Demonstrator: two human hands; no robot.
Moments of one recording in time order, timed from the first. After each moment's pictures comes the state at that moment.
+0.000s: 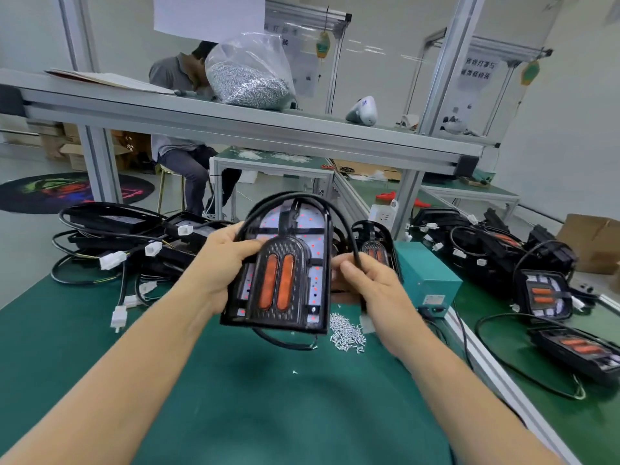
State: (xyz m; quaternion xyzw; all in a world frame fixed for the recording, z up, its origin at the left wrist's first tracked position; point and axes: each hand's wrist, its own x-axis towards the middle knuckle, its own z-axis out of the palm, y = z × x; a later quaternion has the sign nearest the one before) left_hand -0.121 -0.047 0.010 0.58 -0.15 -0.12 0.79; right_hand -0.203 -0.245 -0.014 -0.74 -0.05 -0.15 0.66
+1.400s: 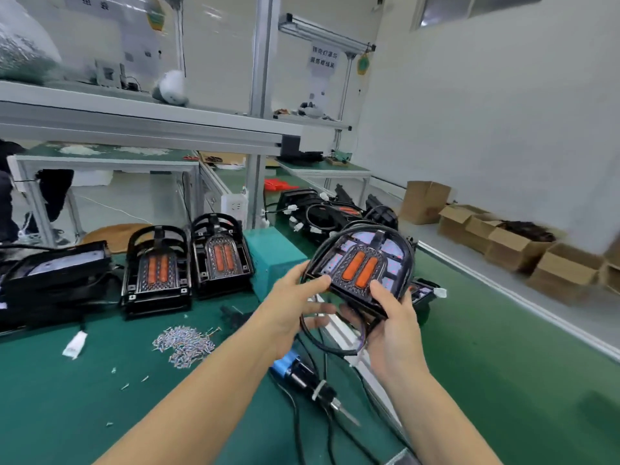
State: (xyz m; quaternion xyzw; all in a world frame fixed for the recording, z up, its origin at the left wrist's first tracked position) left_hand -0.220 -0.310 -0.030 0.52 -0.24 -0.40 0.72; right_hand -0.335 -0.397 -0.038 -0.40 0.19 -0.44 0.78
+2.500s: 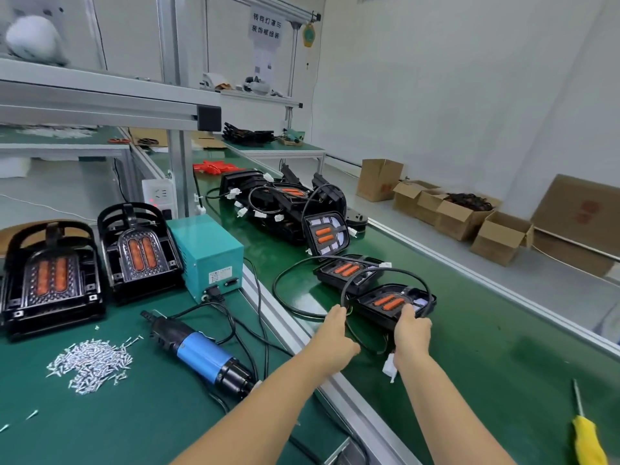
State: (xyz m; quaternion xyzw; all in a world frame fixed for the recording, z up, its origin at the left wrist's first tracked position) left_hand -0.307 -0.431 -0.108 0.69 -0.44 -0.39 0.42; right_hand -0.398 -0.558 -0.129 -0.40 0.59 -0.46 0.54
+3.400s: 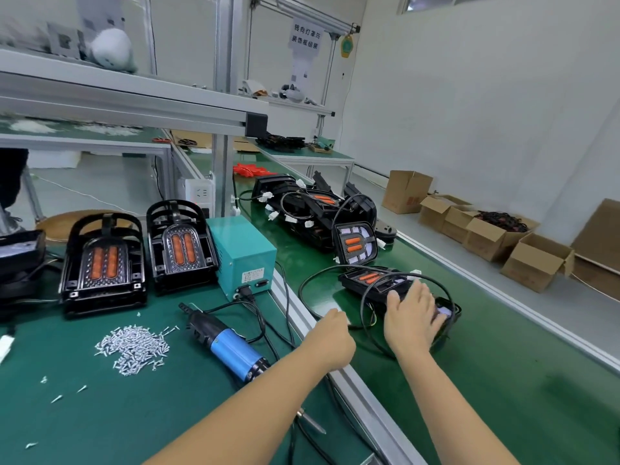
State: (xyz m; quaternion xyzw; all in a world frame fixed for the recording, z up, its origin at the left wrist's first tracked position) left_hand -0.273 -0.409 -0.082 0.81 -0.48 -0.25 0.24; right_hand -0.353 -0.532 -0.095 -0.77 0.57 -0.26 0.14
